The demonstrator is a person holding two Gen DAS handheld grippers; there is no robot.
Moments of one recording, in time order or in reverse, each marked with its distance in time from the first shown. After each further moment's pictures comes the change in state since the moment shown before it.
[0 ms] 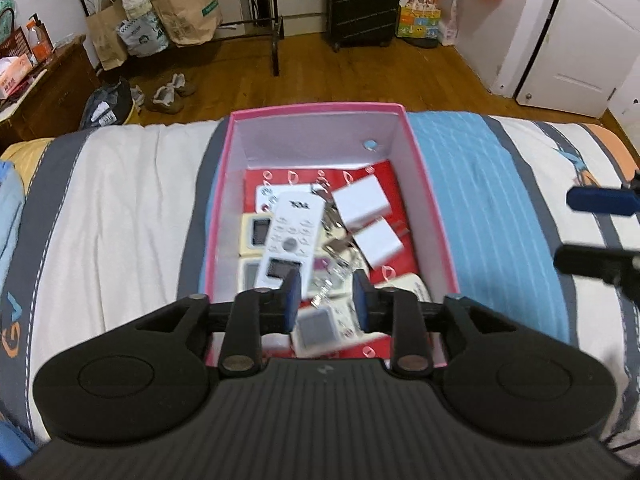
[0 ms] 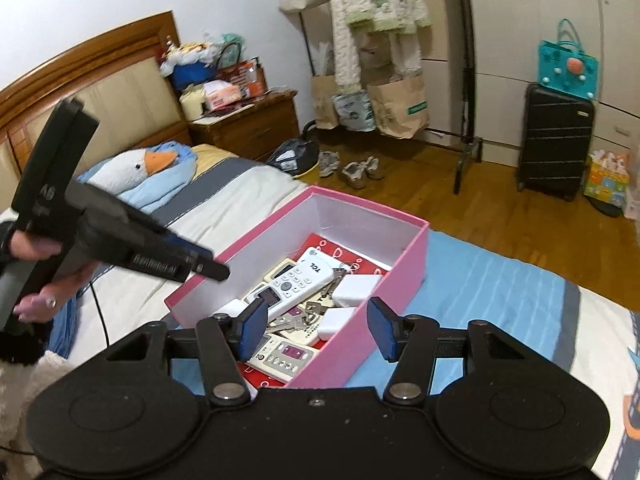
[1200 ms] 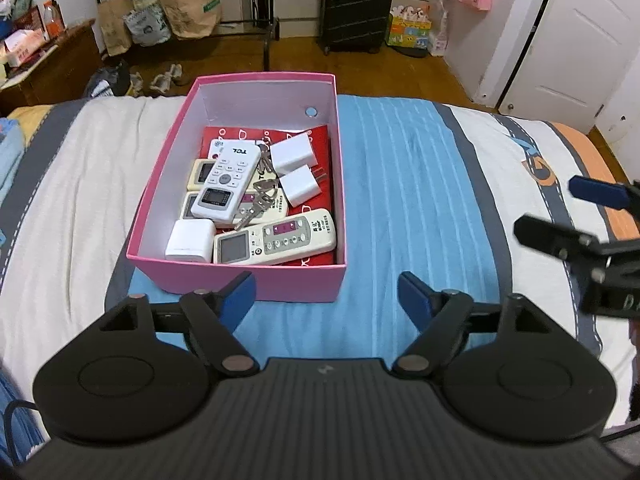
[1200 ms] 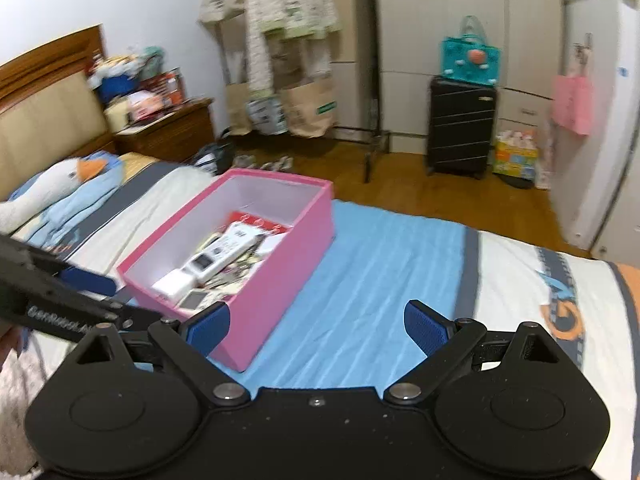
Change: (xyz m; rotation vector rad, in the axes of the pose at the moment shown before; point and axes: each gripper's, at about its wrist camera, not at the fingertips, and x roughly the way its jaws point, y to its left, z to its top) left arm -0.051 -0.084 -0.080 -0.072 -0.048 -0.014; right arm -0.063 -0.001 -0.069 0.098 -0.039 -0.286
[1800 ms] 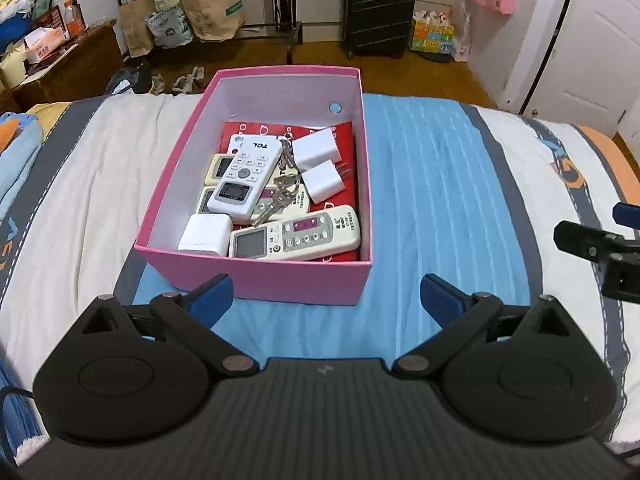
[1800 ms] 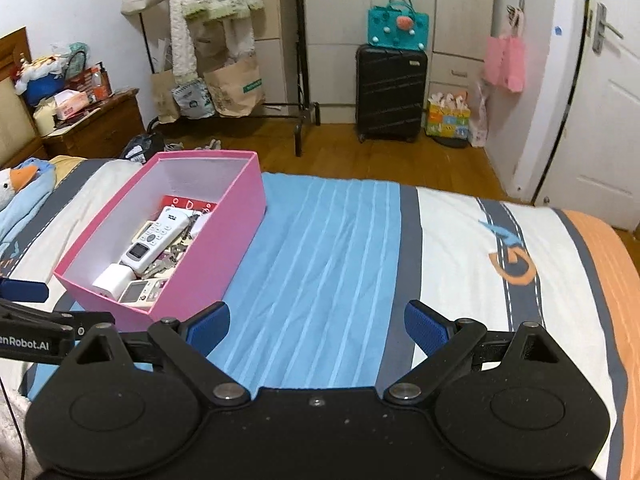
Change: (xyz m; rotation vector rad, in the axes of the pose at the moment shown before) left arm 0.023 0.003 -0.012 -0.019 -0.018 0.073; right arm 0.013 -0.007 -0.016 0.118 0.096 -0.166
